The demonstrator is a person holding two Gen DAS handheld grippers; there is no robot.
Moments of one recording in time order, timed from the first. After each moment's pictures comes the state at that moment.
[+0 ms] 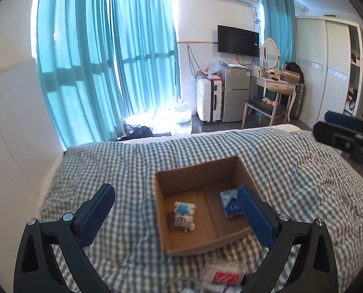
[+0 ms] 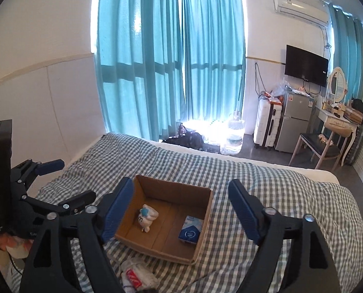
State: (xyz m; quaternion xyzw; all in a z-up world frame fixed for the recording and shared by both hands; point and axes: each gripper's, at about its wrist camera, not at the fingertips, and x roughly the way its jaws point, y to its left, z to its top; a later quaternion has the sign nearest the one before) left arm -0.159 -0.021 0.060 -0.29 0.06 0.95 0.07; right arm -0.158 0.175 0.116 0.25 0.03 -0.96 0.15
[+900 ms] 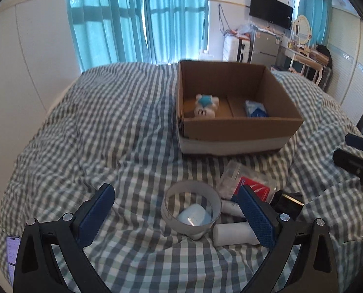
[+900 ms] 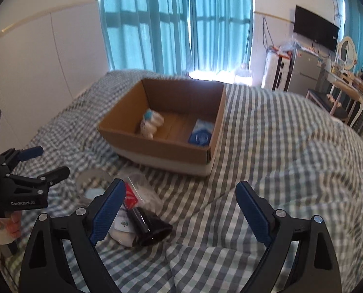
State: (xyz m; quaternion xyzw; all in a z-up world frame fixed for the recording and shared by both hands) left arm -0.088 -0.046 -0.096 -0.42 0.02 0.91 -0.01; right arm -0.113 0.169 -0.067 0.40 0.04 -0.90 0.16
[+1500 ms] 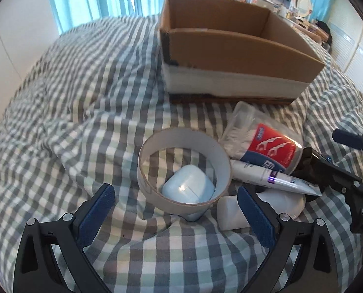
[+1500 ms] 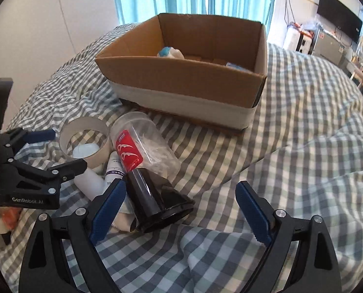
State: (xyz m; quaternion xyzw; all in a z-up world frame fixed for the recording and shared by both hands) left arm -0.109 -0.046 -0.171 -0.52 0.00 0.86 0.02; right arm -0.129 0.138 -0.135 0.47 0.07 -0.86 0.19
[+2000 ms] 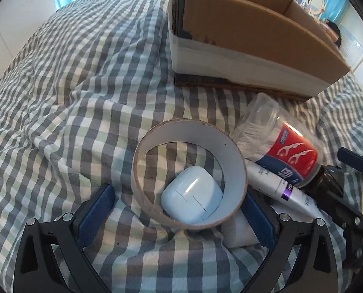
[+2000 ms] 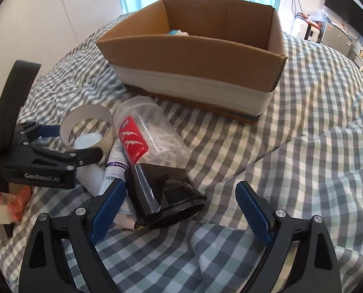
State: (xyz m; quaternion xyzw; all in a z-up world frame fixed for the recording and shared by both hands) left arm -0.133 -0.048 -0.194 -0.57 -0.02 0.82 0.02; right arm -0.131 0.128 -0.147 0.50 0.08 -0.84 0.21
